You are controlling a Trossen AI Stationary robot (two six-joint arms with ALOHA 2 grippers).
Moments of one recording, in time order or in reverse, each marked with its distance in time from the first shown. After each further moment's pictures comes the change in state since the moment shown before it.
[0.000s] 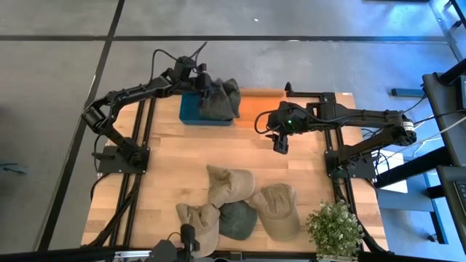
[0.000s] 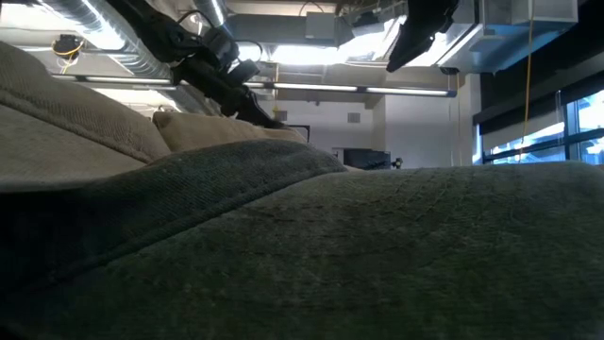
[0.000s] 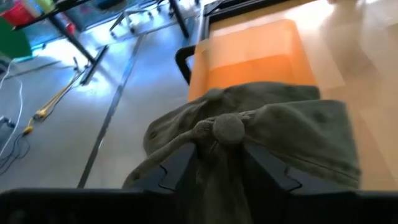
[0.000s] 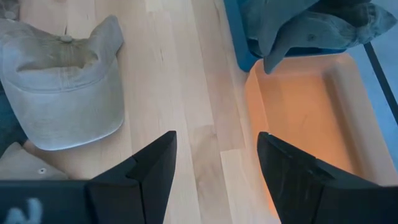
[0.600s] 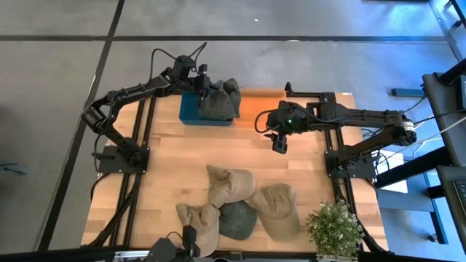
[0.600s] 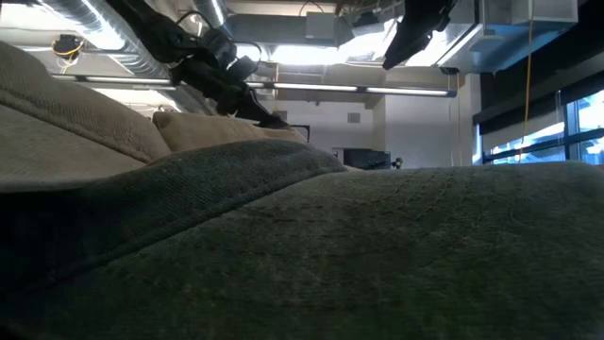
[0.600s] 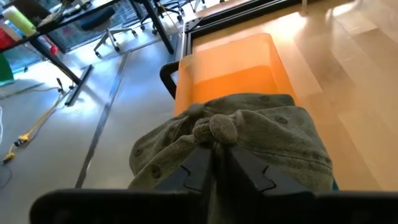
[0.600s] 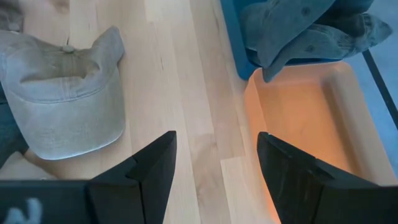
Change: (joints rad) left arm 0.016 0.000 0.000 -0.001 0.109 0.055; right arm 0.000 0.000 0.000 0.028 0.000 0.000
